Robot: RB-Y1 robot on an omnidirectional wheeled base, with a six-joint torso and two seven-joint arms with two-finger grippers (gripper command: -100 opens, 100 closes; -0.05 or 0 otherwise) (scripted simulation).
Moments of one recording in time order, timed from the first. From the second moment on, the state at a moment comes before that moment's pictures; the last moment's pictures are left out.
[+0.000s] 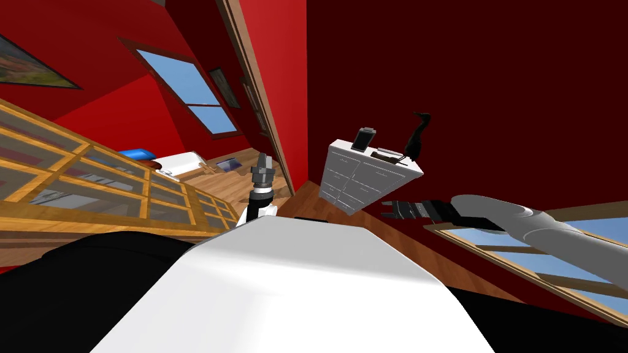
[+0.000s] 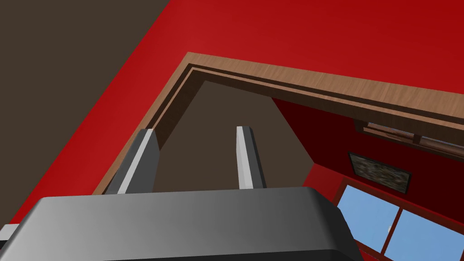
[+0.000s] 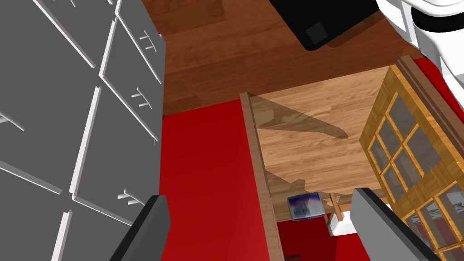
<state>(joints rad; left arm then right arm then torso) 0.50 0.04 -0.07 -2.28 -0.09 -0.57 -0.02 0.10 -1.68 0.46 -1.33 0.64 -1.10 0.02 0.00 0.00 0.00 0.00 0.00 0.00</state>
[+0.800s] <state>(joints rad) 0.50 0.04 -0.07 -2.28 -0.09 -0.57 -0.02 0.02 -1.88 0.52 -1.21 0.75 -1.21 0.01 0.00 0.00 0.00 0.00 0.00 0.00</state>
